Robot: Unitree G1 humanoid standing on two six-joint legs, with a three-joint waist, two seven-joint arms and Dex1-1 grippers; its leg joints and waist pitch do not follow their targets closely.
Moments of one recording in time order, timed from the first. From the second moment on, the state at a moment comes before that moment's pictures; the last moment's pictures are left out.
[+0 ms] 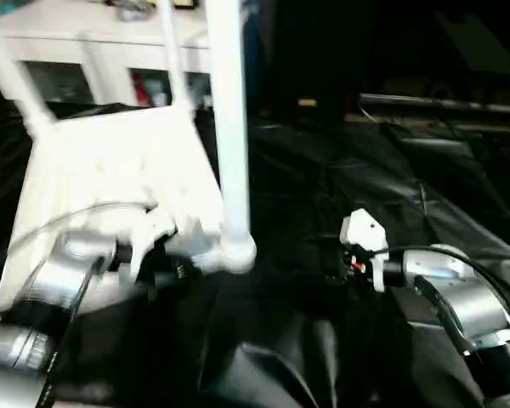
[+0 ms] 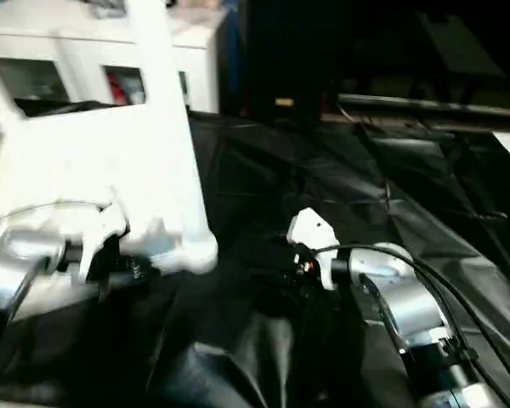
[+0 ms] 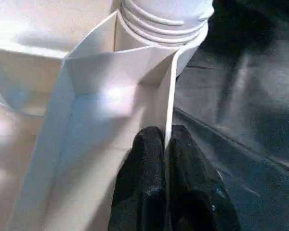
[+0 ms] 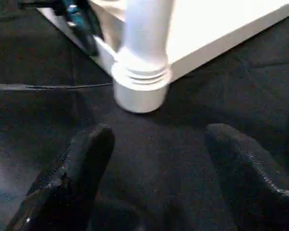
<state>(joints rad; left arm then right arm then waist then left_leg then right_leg) -0.42 0.62 -0.22 0.41 -0.15 0.32 -1.27 -0.31 -0.48 0.19 0.14 0.18 0.21 1.04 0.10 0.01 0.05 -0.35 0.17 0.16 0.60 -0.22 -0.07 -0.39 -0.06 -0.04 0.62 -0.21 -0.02</state>
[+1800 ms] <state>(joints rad) -0.32 0.57 -0.26 0.17 -0.14 0.33 -1.13 -0.29 -0.48 0.20 0.10 0.18 0.22 1.03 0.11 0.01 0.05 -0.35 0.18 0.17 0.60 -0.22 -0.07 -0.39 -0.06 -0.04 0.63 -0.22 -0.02</state>
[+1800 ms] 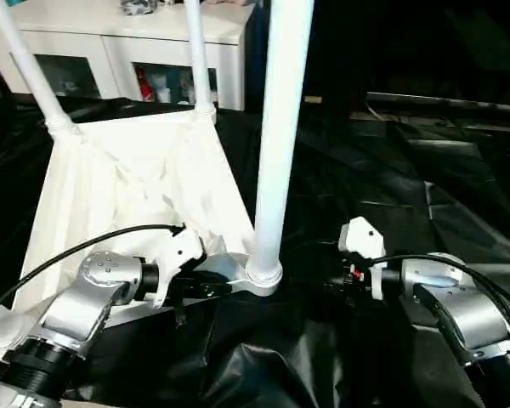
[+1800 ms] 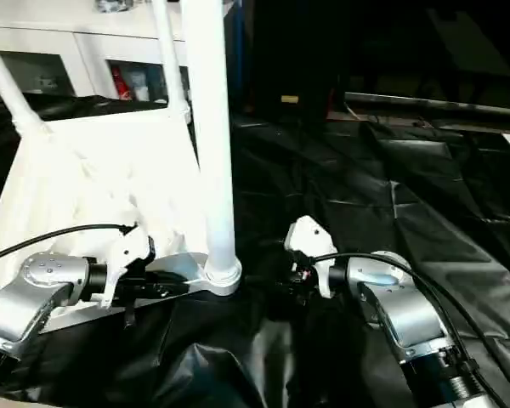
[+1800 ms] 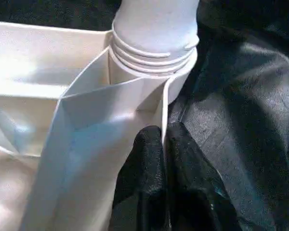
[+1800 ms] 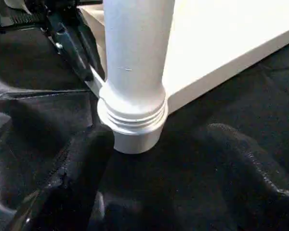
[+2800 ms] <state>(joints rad) -0.36 0.52 -0.27 0.21 -0.14 0.34 -1.10 -0.44 -0.39 0.27 0.30 0.15 0.13 1.10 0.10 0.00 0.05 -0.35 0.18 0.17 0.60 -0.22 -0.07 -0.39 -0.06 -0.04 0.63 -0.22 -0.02</state>
